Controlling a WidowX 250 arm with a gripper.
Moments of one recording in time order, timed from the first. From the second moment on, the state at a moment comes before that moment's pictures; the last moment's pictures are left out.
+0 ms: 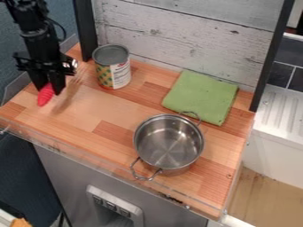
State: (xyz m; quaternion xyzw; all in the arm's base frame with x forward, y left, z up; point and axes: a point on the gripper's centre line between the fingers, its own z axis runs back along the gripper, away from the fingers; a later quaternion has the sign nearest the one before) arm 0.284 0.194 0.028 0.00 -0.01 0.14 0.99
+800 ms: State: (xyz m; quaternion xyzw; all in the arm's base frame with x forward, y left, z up) arm 0.288 0.194 0.012 0.00 -0.01 0.12 0.99
